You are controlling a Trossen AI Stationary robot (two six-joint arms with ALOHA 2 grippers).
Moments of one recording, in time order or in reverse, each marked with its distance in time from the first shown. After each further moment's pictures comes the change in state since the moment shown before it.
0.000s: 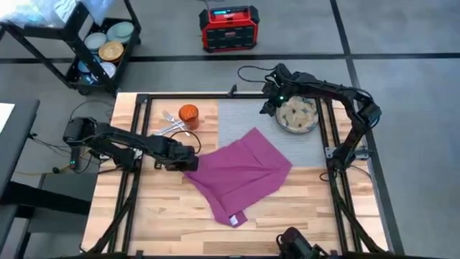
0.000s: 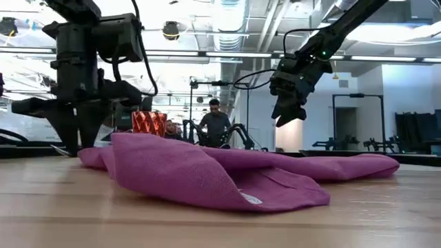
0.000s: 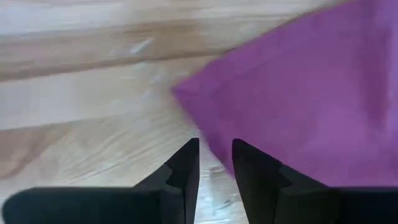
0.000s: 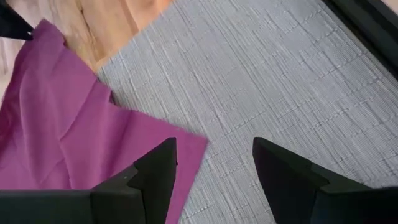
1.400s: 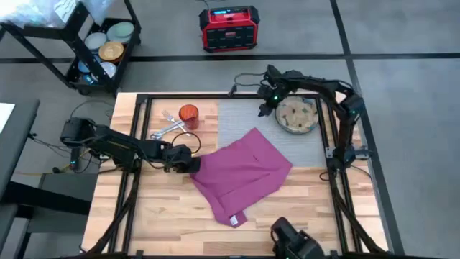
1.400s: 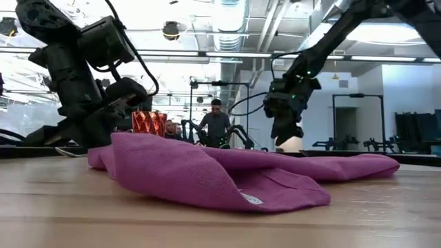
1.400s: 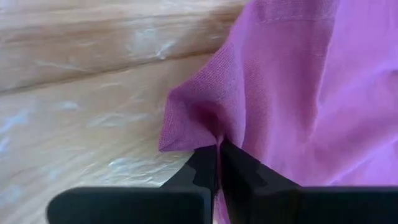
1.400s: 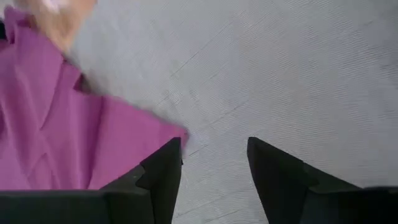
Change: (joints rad) left arm -0.005 -0.028 -0.222 0.532 -0.006 0.047; right arm -0.010 0.235 0.146 -0.140 -0.042 -0.046
